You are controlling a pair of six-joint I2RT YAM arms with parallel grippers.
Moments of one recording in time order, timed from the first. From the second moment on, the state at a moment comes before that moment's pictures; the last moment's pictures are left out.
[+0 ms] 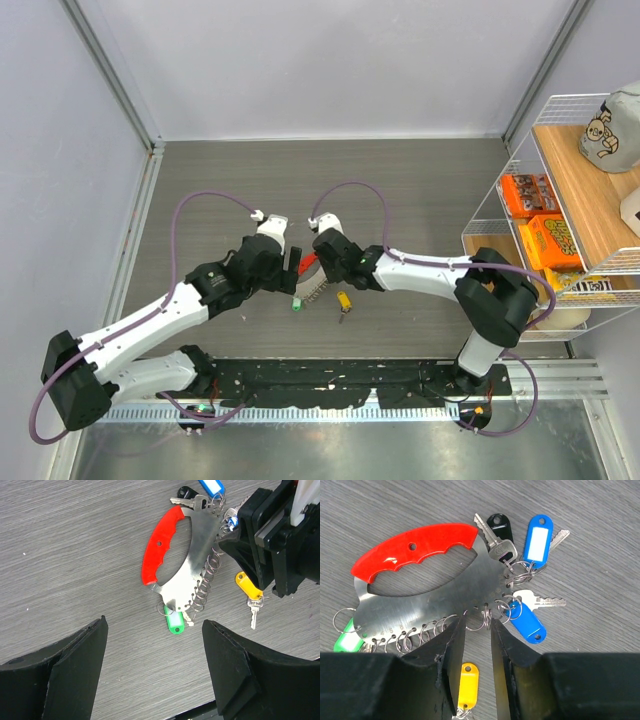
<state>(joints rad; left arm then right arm) -0.84 1.05 0.80 -0.51 -0.31 -0.43 0.94 1.68 1.01 -0.19 0.34 0.31</state>
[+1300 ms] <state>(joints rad) -0.84 1.06 0.80 -0.51 -0.31 -0.42 0.91 1.73 1.00 -0.16 0.32 0.31</state>
